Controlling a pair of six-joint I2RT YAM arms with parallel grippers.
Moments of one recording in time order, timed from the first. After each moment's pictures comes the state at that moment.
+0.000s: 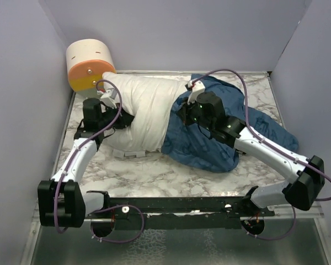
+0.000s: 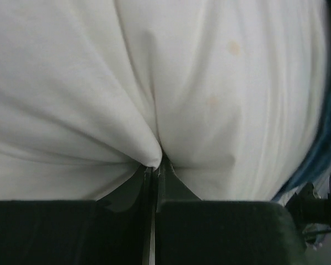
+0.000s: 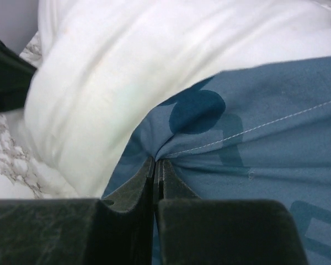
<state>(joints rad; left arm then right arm) 0.00 1.21 0.80 -0.05 0.68 -0.38 0.80 1.32 1.15 -0.19 0.14 0.27</state>
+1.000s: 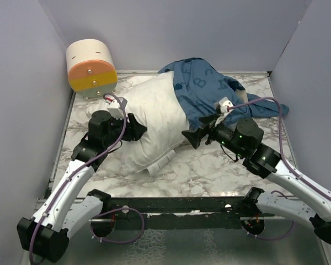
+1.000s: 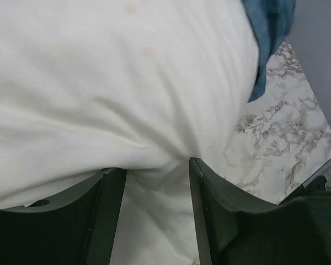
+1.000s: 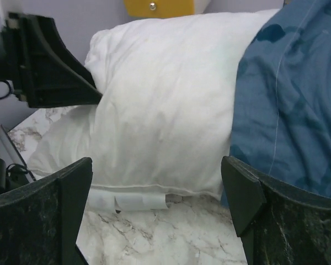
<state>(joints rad) -0.32 0.90 0.72 -0.24 0.37 -0.43 0.82 0.92 0.89 -0.07 0.01 0.18</state>
